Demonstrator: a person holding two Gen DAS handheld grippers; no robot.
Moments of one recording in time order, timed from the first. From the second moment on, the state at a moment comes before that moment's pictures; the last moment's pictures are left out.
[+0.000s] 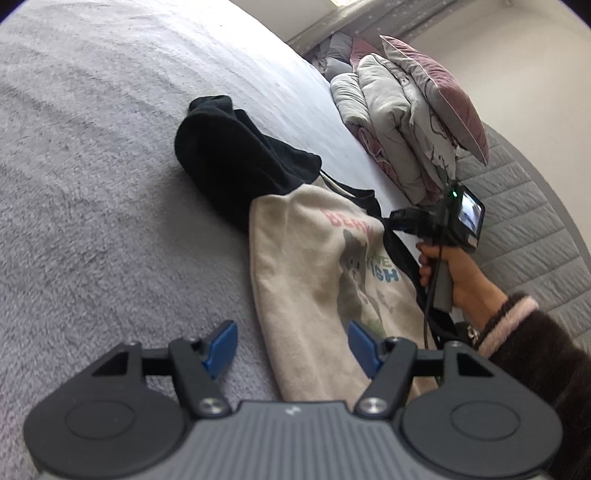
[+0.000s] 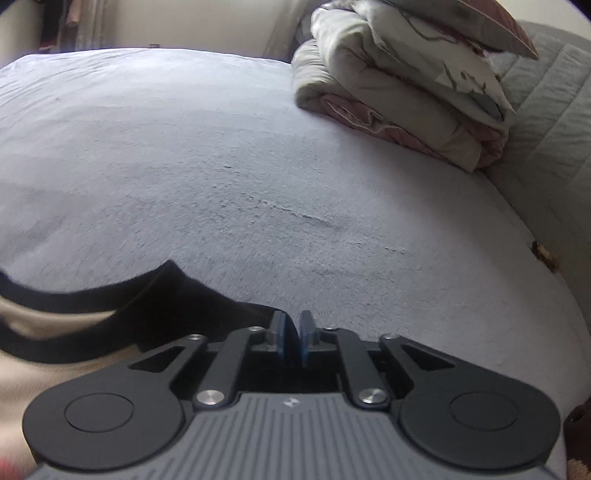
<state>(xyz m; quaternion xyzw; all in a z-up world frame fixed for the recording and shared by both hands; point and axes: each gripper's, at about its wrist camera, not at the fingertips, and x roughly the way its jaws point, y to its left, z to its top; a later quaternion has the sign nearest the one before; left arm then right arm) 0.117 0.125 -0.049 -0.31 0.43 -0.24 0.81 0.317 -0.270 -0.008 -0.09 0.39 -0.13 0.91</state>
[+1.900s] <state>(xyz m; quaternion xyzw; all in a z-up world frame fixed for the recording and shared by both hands) 0.100 0.048 -0.004 -0.25 0.29 -0.06 0.92 0.041 -0.285 0.026 0.08 0.38 0.00 0.92</state>
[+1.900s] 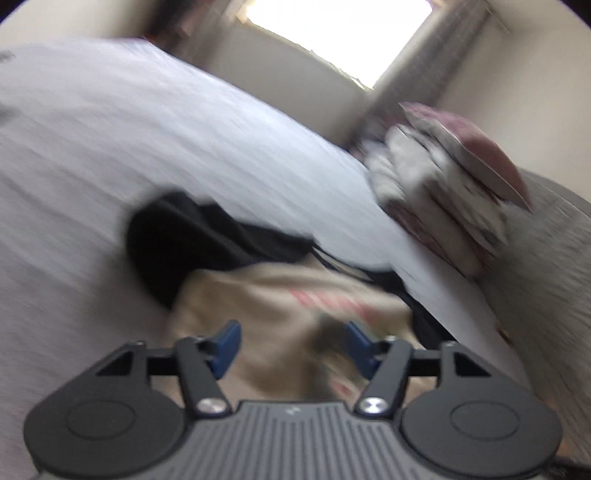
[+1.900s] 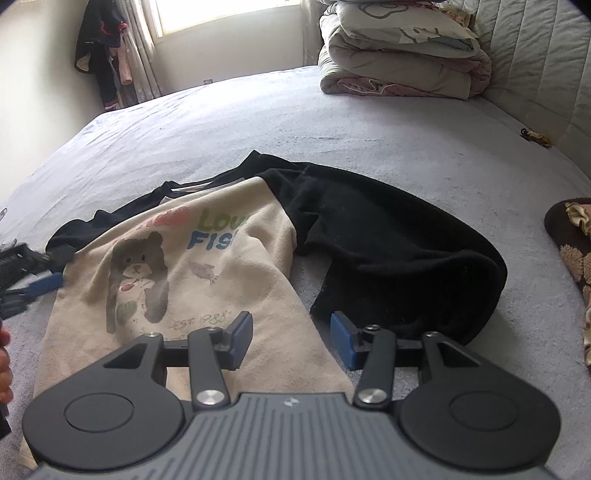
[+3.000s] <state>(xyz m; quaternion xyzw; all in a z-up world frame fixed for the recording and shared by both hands) 0.140 -0.029 -0.031 -0.19 0.32 -0.21 0.90 0.050 -0.266 0.012 0.03 0.40 0.00 0.92</state>
